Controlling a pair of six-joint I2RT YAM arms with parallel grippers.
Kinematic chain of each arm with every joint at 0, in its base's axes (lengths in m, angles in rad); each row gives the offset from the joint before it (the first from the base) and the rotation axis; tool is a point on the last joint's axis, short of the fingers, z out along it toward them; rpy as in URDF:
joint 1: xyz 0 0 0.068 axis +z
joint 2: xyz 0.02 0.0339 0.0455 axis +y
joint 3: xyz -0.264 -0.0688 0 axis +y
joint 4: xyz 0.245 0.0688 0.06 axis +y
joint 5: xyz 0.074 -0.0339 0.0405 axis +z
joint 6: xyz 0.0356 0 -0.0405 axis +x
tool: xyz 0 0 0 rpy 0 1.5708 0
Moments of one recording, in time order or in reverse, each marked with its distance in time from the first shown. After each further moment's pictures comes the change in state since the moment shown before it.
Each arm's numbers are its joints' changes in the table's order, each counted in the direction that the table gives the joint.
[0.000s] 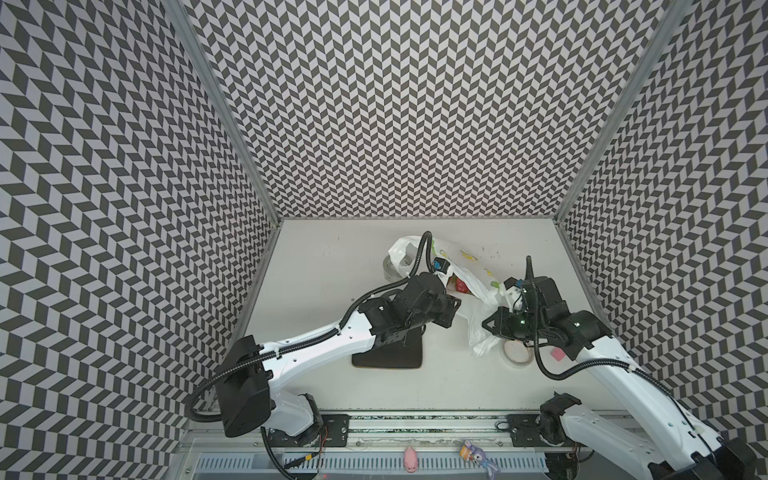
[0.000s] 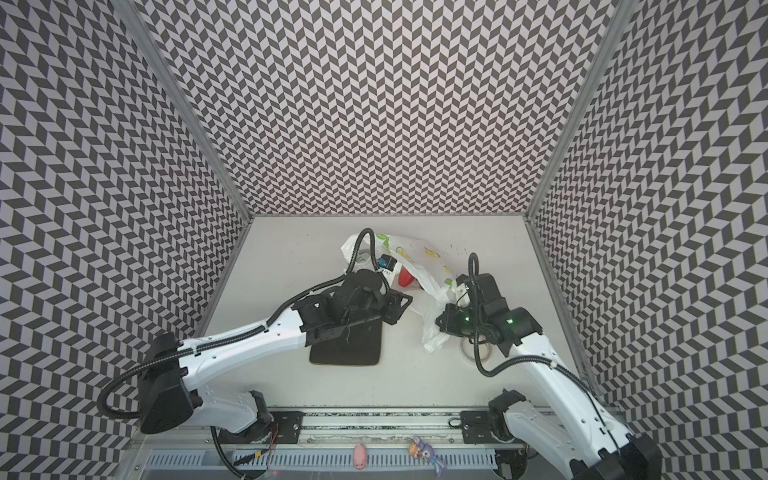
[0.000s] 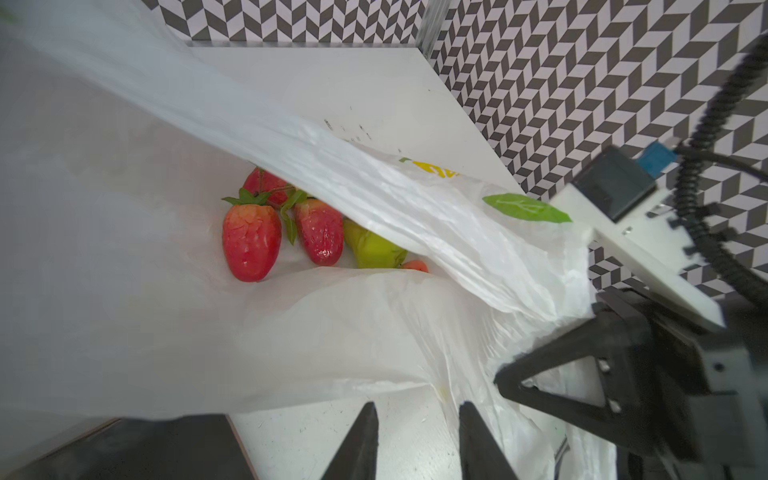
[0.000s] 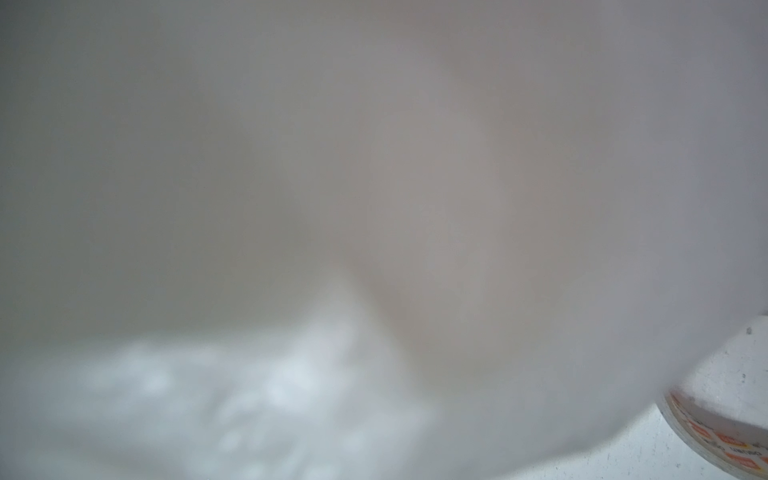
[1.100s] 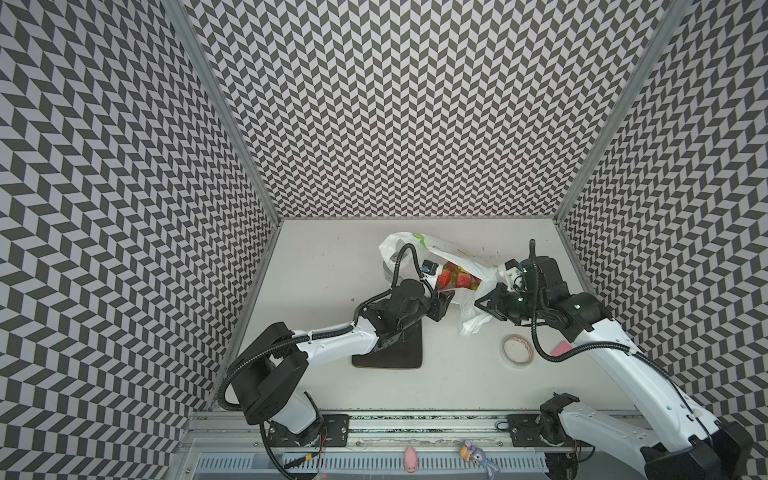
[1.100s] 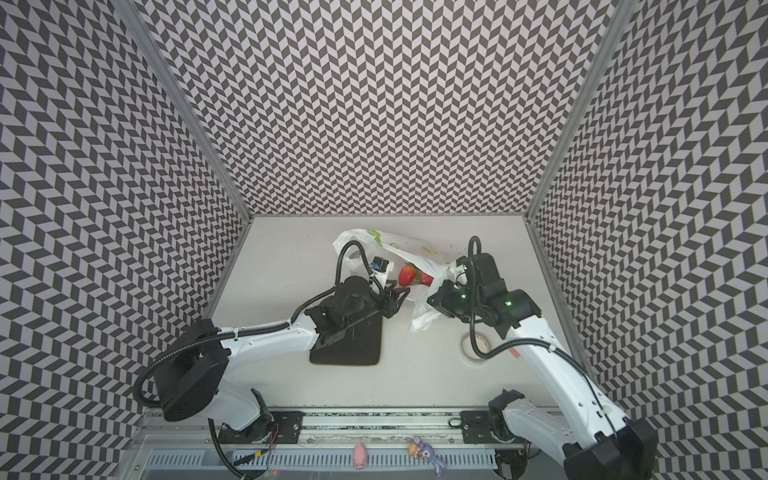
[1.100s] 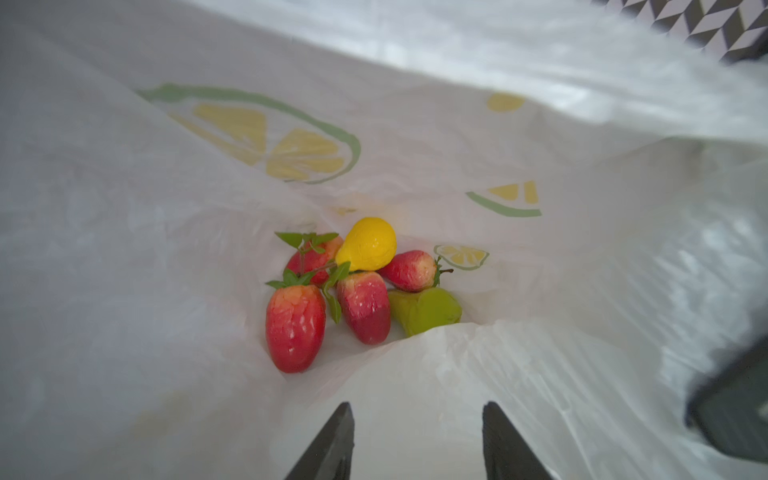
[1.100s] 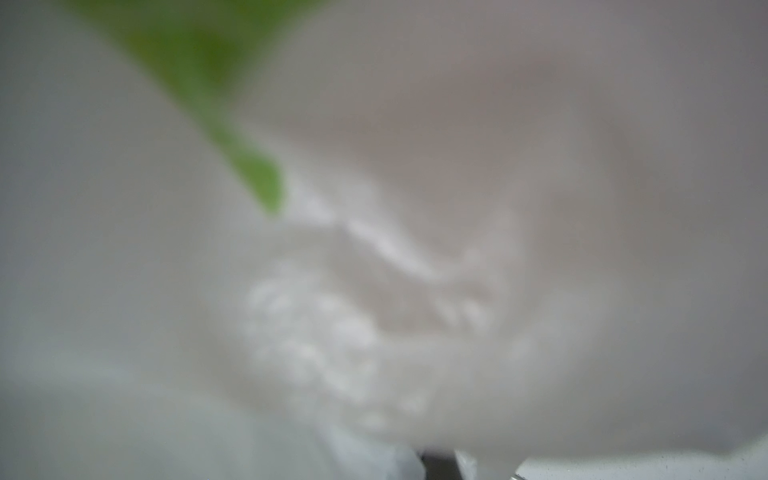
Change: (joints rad) left arm 0.100 0.055 0.309 -0.636 -0.023 0.231; right arm 0.000 0.134 -0.190 -0.036 0.063 0.239
